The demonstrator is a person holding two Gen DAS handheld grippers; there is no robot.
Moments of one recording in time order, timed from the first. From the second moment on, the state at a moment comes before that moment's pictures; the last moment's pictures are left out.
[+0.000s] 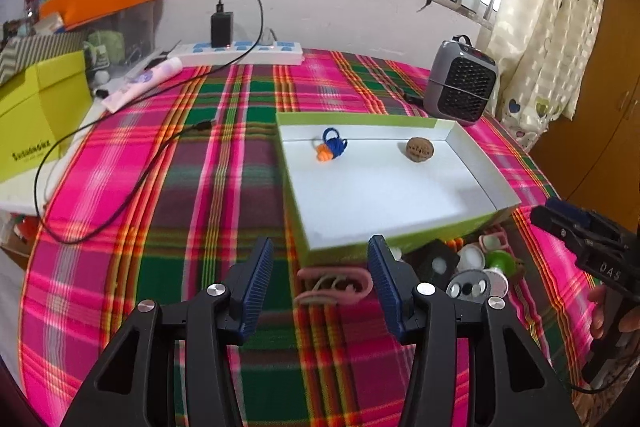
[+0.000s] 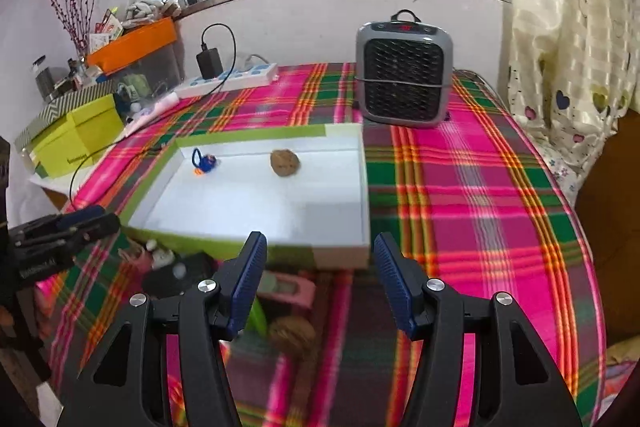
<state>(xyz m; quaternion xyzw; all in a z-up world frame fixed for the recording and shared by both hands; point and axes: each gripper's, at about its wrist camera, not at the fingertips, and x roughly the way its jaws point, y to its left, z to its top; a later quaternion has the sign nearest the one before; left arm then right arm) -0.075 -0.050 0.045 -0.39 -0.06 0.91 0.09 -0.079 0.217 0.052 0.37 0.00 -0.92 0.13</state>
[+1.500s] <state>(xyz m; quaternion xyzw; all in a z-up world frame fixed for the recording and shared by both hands) -0.056 -0.040 0.016 -0.42 -0.04 0.89 0.15 -0.053 0.211 0.015 0.41 0.04 -0.90 0.16</state>
